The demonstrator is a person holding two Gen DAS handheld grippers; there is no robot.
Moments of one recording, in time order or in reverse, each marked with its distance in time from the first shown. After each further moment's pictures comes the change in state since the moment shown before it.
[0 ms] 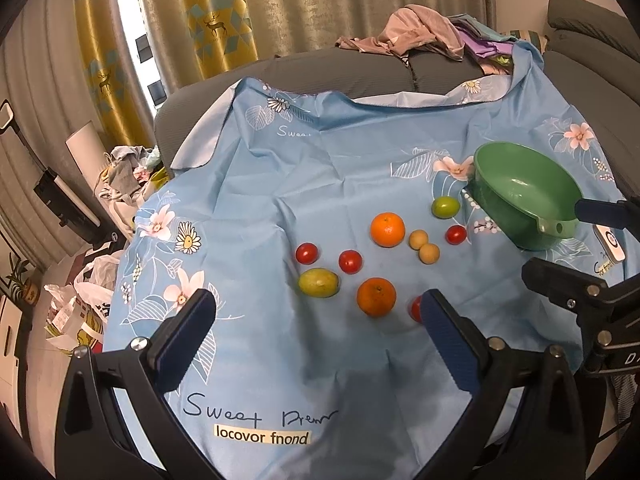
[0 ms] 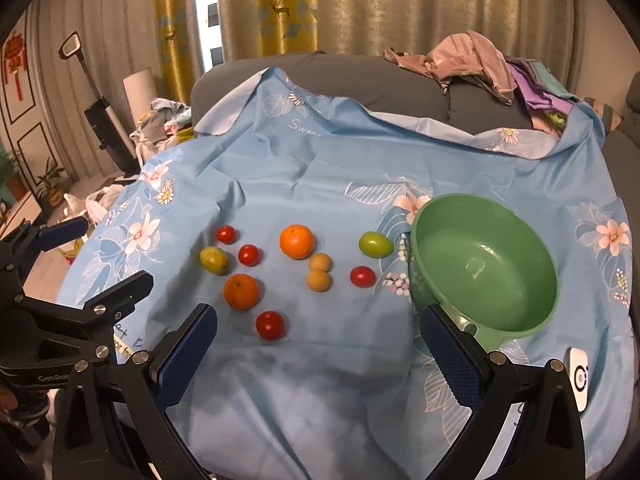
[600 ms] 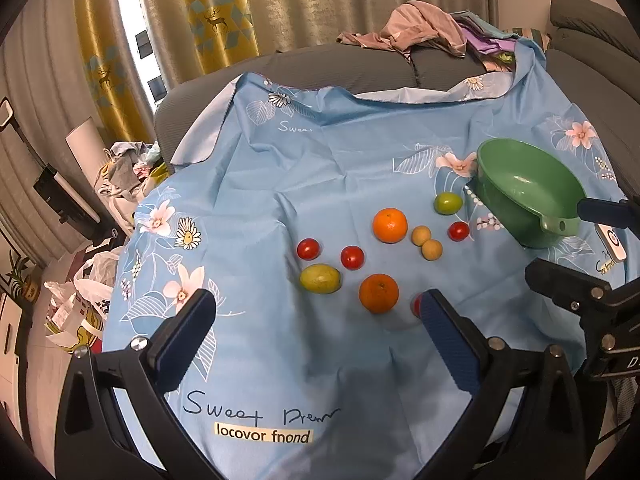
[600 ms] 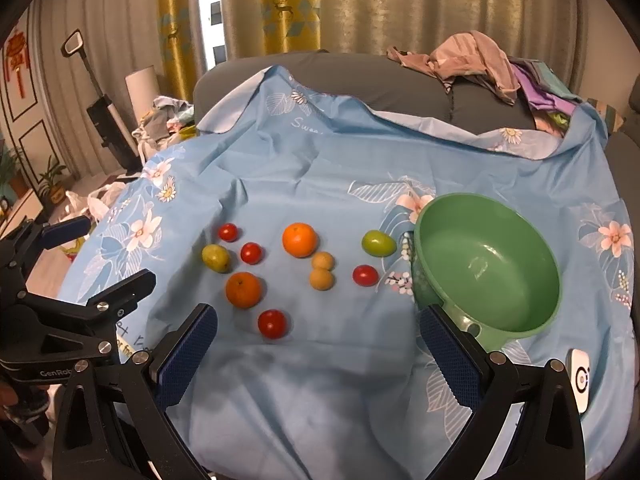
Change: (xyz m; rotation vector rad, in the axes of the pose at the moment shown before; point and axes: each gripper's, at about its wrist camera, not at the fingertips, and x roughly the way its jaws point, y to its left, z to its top) left arm 0.002 0.004 -0.001 -0.038 -0.014 -0.026; right arm 0.002 0.002 -0.001 -0.005 0.008 0.006
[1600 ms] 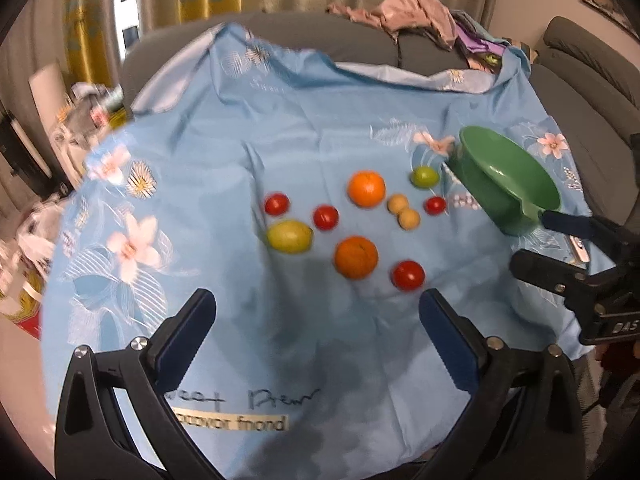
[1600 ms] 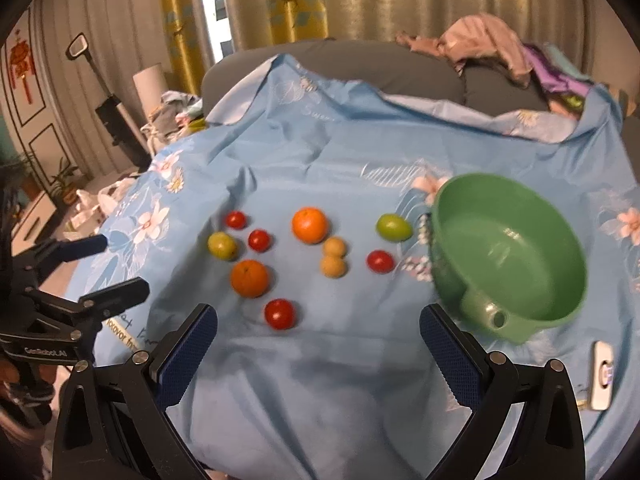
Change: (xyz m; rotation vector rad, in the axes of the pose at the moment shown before) left arm 0.033 0.023 -0.025 -0.098 0.126 -0.222; right arm 0.029 -0.009 -0.017 0.023 0.050 0.093
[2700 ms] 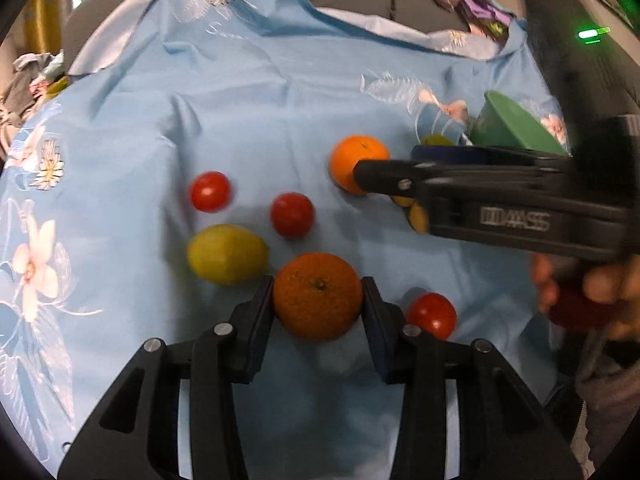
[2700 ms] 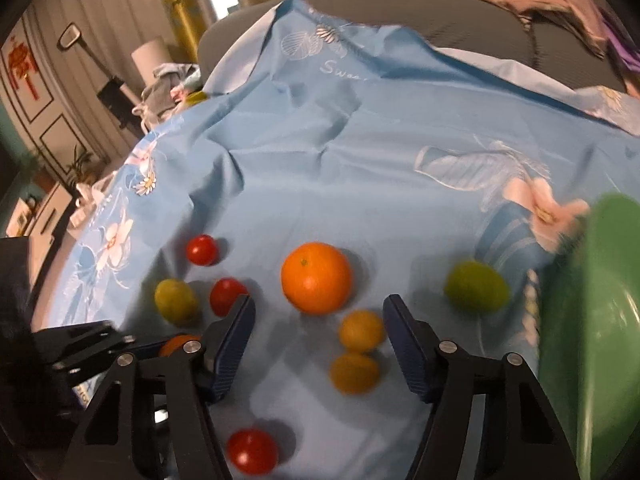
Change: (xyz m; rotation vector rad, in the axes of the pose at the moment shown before) left arm 0.099 0.002 0.022 -0.004 0.136 -0.089; right arm 0.147 -0.011 0.069 -0.037 0.125 0.122
